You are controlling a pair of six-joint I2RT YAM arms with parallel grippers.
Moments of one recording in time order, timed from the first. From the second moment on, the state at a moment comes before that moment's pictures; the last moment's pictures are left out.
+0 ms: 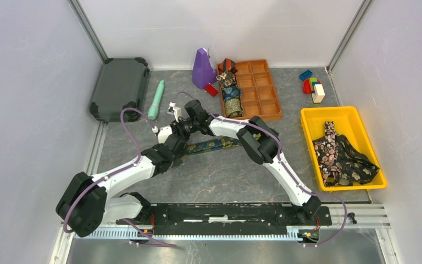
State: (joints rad) left arm -0.64 1.18 0.53 -0.39 -0.44 -0.77; right arm 0.82 2.53 1.87 0.04 -0.84 0.35
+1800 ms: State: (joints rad) left arm -0.46 0.76 0.61 -0.70 -0.51 -0.77; right arm 0.94 2.16 1.52 0.09 -0.42 0.50
